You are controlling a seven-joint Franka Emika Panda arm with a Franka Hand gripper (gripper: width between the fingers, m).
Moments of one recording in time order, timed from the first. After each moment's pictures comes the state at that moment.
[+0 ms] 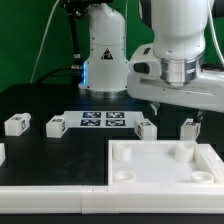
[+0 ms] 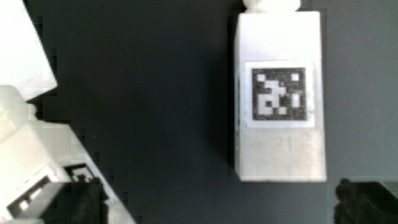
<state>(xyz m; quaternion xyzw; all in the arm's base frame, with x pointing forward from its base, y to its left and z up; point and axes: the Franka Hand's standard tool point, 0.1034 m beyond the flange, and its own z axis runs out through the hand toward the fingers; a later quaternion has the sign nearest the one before) 0.423 0.133 0.043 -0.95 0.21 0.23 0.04</state>
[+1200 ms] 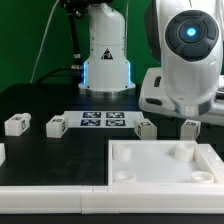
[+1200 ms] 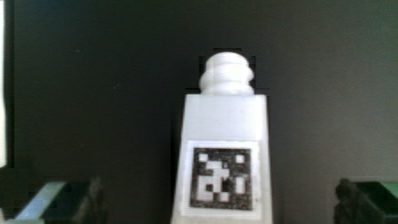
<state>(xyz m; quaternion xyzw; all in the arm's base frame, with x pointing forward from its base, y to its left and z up) 0.414 0.164 0.023 -0.90 0.19 0.39 0.05</state>
